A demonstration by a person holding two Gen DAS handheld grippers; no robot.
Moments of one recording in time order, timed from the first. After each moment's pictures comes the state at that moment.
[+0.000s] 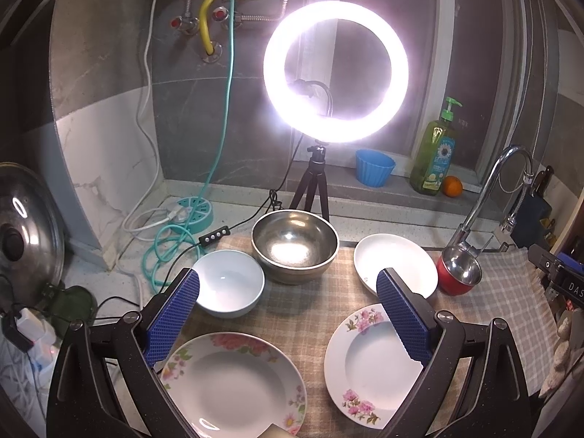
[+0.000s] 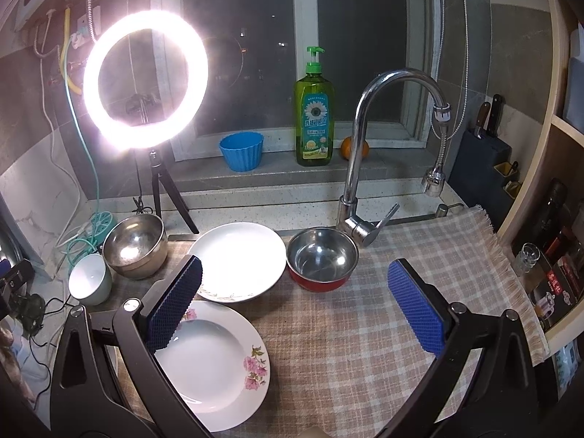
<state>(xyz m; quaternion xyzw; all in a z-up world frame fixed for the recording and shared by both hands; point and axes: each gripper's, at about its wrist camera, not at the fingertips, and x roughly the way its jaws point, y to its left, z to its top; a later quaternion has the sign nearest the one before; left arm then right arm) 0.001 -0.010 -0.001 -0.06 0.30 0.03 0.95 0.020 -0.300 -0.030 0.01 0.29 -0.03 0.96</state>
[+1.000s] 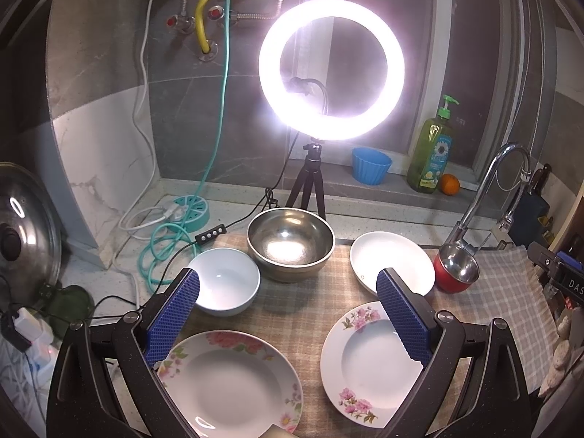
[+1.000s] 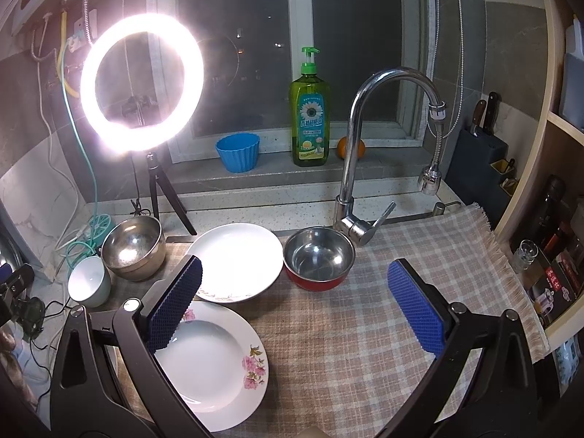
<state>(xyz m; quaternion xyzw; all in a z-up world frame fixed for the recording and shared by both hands) 0.002 -0.012 -0.005 -0.06 0.31 0.02 0.95 0.019 -0.303 -0.030 0.02 0.29 -0.04 0.96</state>
